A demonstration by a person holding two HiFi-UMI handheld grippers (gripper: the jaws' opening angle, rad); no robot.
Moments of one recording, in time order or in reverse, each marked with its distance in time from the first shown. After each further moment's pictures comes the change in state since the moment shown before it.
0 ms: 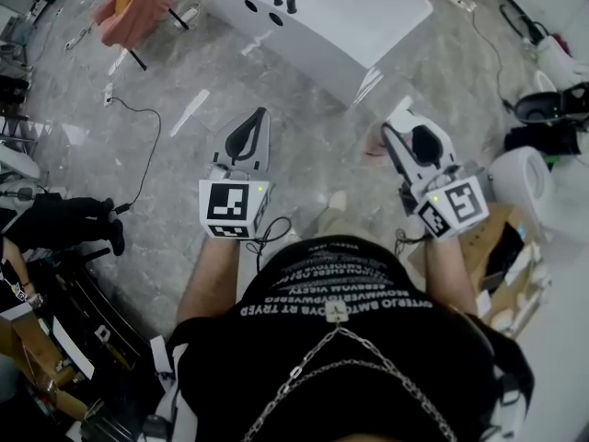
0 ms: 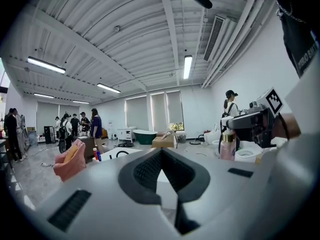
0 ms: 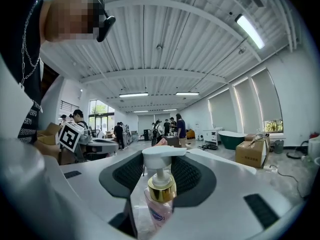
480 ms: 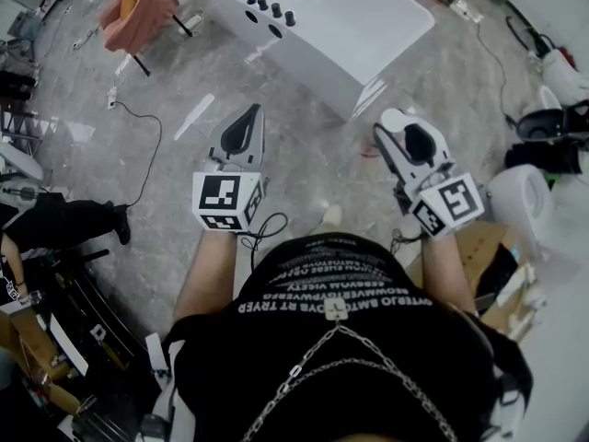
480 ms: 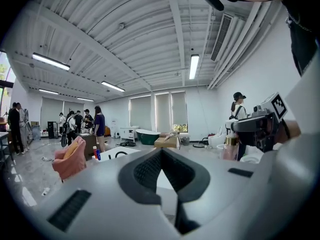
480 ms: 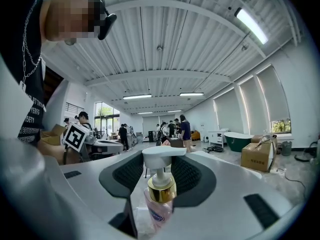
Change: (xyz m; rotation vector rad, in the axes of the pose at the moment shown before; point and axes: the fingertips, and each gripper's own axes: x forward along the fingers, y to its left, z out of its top) left arm 0.068 -0.002 0.020 -0.069 -0.004 0.034; right arm 0.025 -0.061 0.015 -0.010 -0.019 0.082
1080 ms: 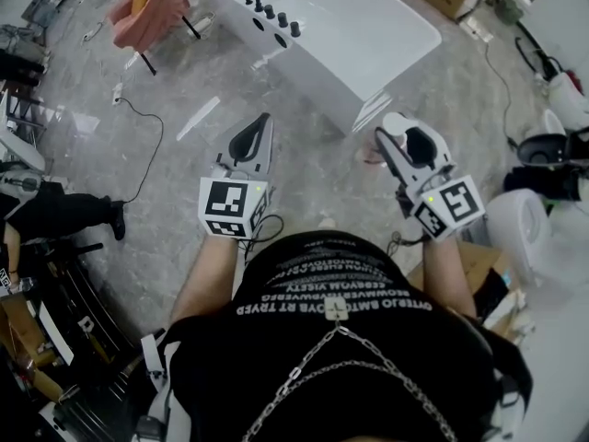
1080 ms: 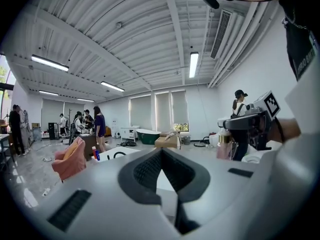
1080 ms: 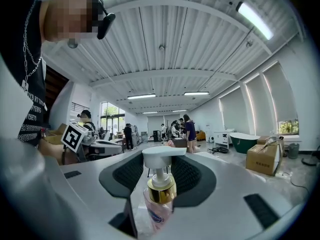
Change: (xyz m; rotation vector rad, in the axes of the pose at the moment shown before) left arm 0.032 -0.027 0.004 0.009 0.011 0.015; right arm 0.010 -0.048 0.006 -0.011 0.006 0.063
